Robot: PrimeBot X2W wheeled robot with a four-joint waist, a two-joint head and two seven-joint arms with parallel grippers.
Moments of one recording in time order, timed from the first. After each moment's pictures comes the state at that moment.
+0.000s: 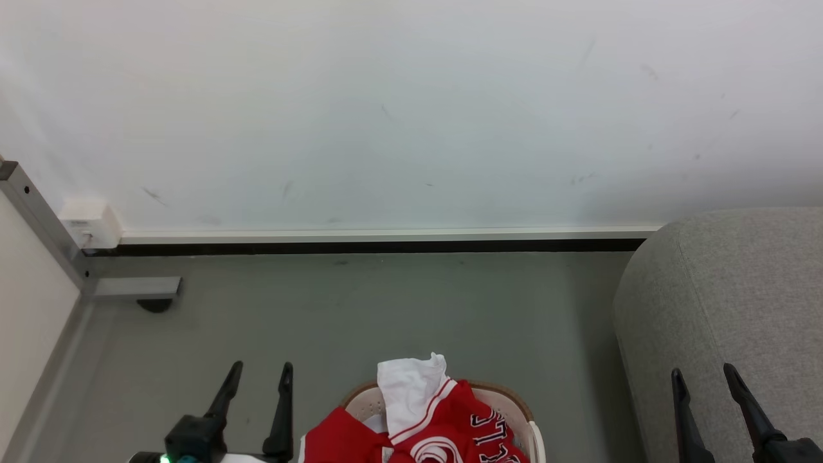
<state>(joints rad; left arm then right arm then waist) -0.05 0.05 -0.07 0.25 -0.07 0.00 -0.26 0.02 -0.05 -0.04 0.18 0.09 0.13 -0.26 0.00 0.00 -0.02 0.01</state>
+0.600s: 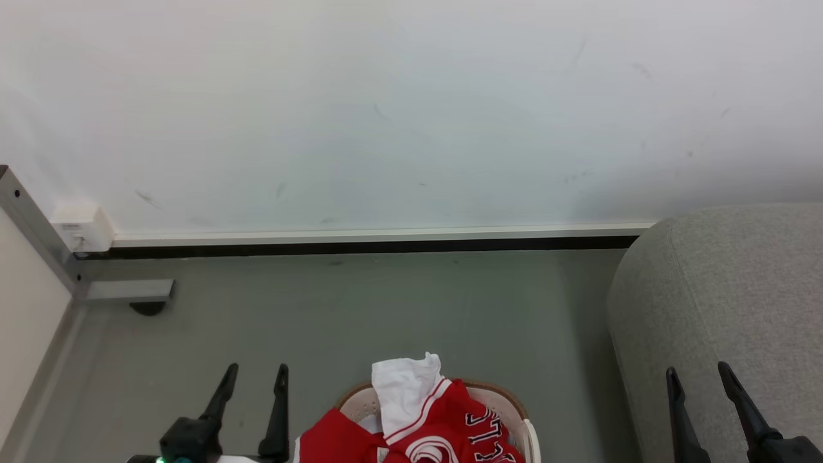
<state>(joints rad) -0.05 0.05 -0.06 0.26 -0.07 -0.01 -0.26 0.02 -0.05 -0.03 0.18 0.10 0.13 -0.26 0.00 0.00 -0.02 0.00</state>
